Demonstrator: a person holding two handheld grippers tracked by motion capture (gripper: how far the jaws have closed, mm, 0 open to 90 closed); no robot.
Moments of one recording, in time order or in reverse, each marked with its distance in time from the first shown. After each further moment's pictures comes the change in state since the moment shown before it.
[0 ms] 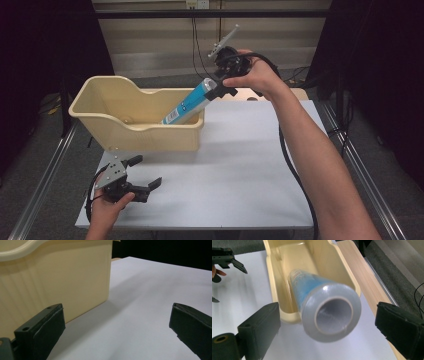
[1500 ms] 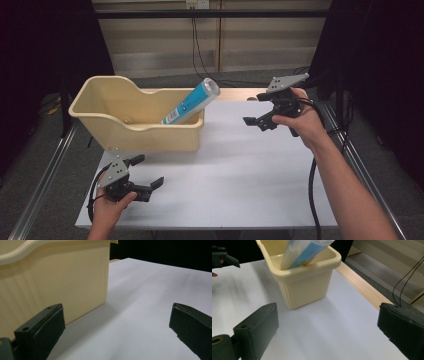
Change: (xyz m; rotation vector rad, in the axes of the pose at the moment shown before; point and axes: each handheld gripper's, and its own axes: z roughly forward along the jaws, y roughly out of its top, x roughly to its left) left arm -0.003 0.003 0.003 0.001 -0.003 0.002; right arm 0.031 -0.147 -0.038 -0.272 -0.157 0.130
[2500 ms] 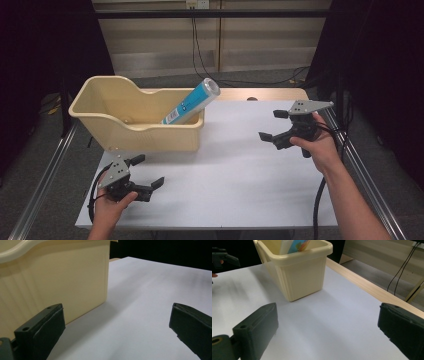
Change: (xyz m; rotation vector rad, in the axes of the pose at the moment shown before) left arm 0.000 -0.001 0.002 0.003 -0.001 0.002; right arm 0.010 -0.068 -0.025 -0.116 -0.048 0.086
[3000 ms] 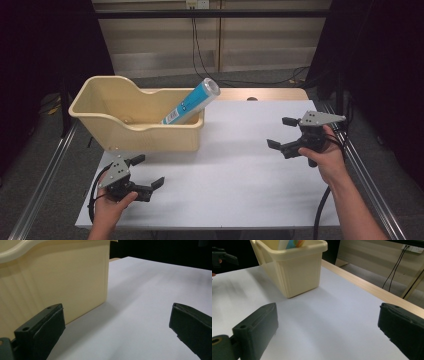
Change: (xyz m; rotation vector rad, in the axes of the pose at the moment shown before) left arm 0.000 0.000 0.000 -0.001 -0.002 0.002; right arm 0.005 -0.029 -0.018 -0.048 -0.040 0.019
